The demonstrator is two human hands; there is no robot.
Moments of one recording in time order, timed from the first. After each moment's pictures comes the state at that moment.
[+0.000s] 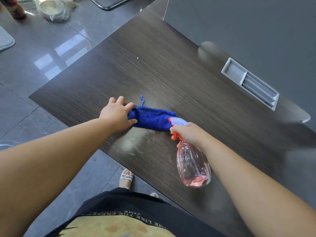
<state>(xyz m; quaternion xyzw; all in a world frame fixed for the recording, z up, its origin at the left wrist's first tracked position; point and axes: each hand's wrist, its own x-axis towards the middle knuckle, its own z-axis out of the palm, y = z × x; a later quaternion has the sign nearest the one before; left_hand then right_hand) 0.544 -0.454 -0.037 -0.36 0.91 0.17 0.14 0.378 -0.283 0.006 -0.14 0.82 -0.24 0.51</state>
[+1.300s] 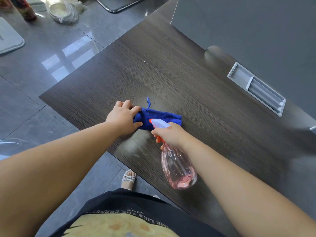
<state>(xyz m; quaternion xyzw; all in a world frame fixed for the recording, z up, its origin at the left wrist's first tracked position) 0.548 -0.452 -0.045 -0.36 0.91 0.18 0.12 0.428 -0.322 0.010 -0.29 0.79 -0.17 0.52</state>
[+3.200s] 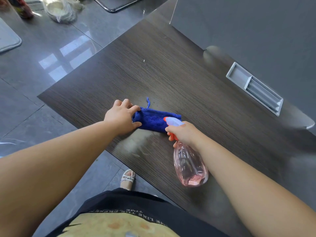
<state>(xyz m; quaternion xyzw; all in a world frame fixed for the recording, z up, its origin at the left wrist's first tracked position) 0.551 -0.454 -0.035 -0.36 0.90 0.20 0.13 0.400 -0.306 0.008 -0.20 0.82 -0.20 0.49</state>
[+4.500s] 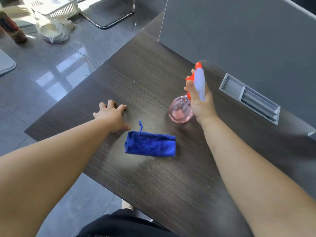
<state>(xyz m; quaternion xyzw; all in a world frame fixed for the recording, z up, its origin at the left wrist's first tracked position) 0.501 -0.526 -0.029 -0.44 0.85 0.20 0.21 0.301 -0.380 0.038 -0.32 0.75 -0.53 0.22</state>
